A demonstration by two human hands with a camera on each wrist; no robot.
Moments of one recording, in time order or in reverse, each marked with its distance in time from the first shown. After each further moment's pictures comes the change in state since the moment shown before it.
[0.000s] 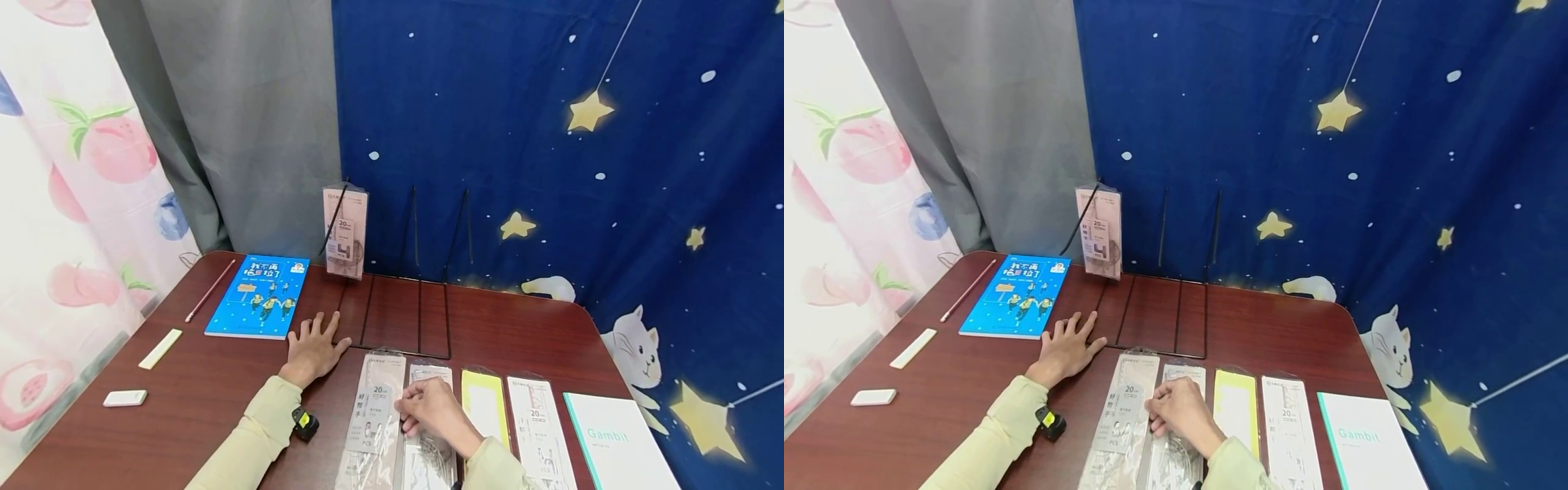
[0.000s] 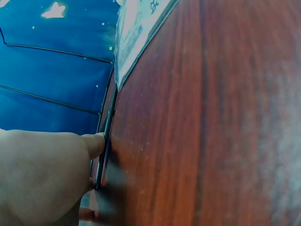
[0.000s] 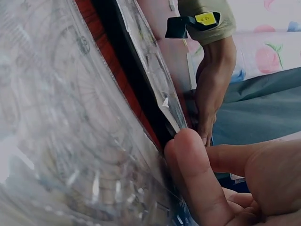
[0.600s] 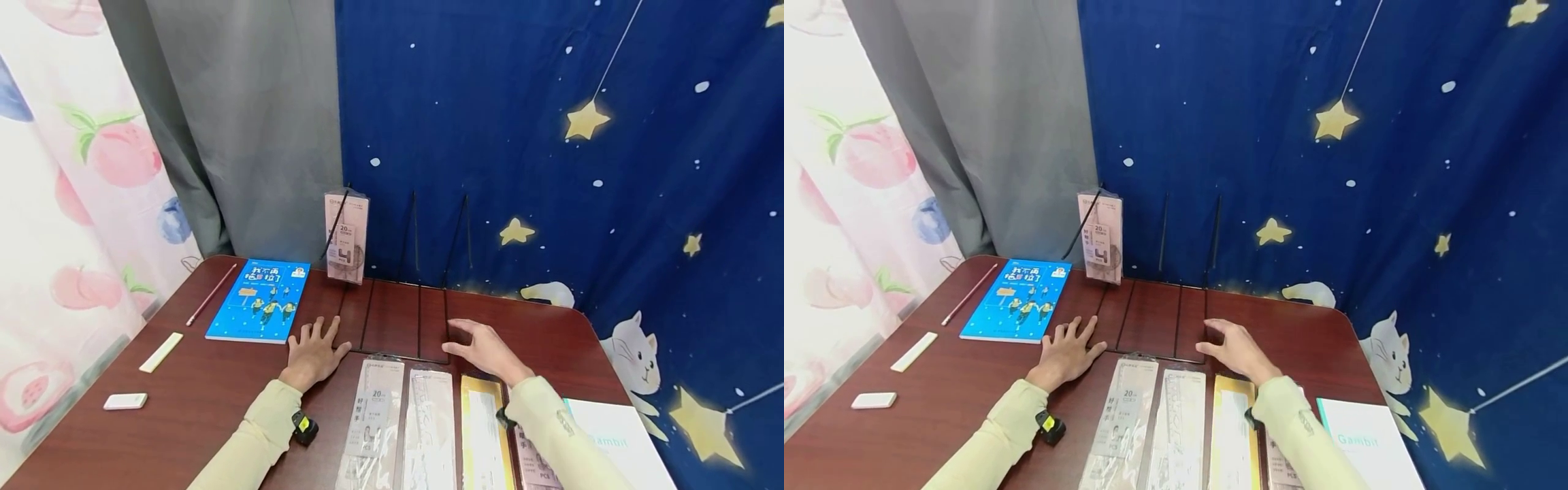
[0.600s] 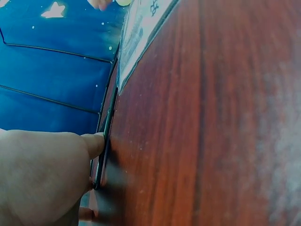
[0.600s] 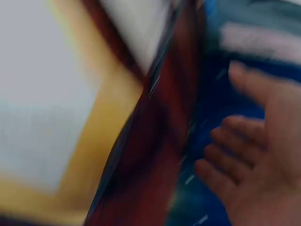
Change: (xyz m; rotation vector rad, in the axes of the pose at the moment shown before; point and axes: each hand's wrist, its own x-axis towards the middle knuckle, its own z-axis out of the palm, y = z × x) left_hand -0.003 0.001 -0.002 0.022 0.022 0.015; right_hand 0.061 -0.007 -0.131 -0.644 0.123 -0.228
